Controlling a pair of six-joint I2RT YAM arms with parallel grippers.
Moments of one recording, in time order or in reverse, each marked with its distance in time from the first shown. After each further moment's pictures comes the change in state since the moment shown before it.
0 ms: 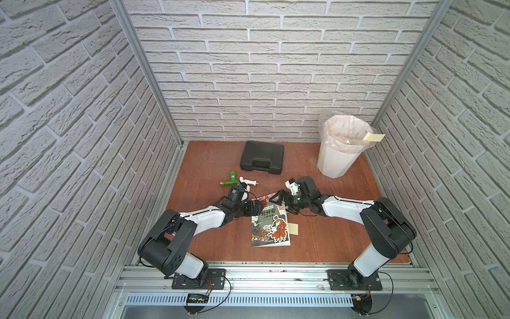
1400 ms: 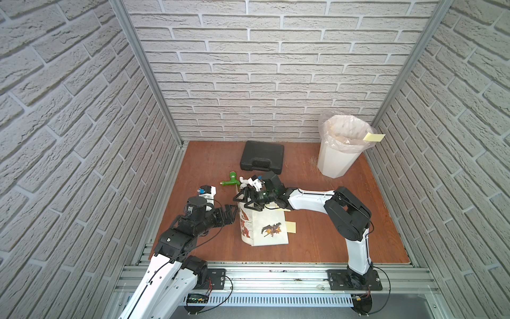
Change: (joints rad) left arm 0.156 -0.930 0.101 -0.808 -0.079 0.009; right arm 0.248 0.409 0.483 0.068 -0.080 0.155
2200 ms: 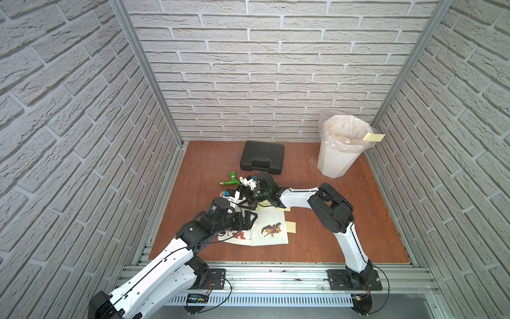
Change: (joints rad) left arm -0.291 0.215 -0.110 0.280 -0.008 -0.077; right arm -0.020 0.173 0.108 0.214 -0.088 0.163
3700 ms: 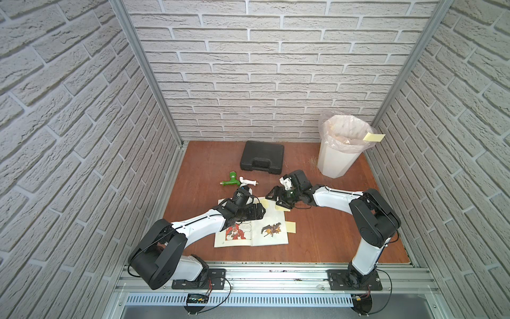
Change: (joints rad) left arm 0.035 0.604 0.026 0.384 0.009 -0.048; right arm -0.219 -0.428 -0.374 -0.476 0.198 -0.362
